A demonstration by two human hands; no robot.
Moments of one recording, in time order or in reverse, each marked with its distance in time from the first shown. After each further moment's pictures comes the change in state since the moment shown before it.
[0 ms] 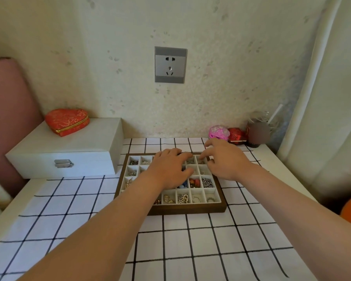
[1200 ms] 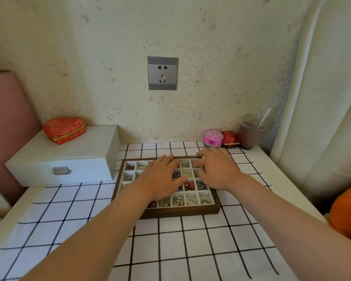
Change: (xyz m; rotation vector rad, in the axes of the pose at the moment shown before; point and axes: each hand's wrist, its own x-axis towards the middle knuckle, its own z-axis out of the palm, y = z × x) left_hand -0.022 0.001 -0.006 0.024 -0.073 -0.008; right_hand -0.015 -0.013 0.005 -0.081 -0.012 -0.040
